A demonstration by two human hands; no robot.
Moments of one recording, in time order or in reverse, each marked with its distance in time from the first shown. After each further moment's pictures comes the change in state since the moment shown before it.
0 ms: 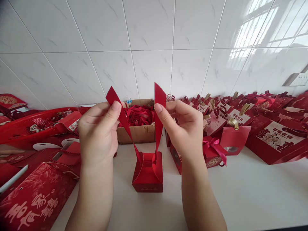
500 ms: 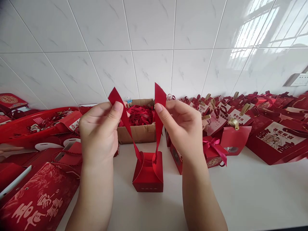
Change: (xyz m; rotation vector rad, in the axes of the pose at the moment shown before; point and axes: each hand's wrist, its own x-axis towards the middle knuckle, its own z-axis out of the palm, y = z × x) left_hand 0.000 0.000 0.000 0.014 -0.015 0.059; right_hand 0.000 0.001 -0.003 -0.005 -0.048 0.039
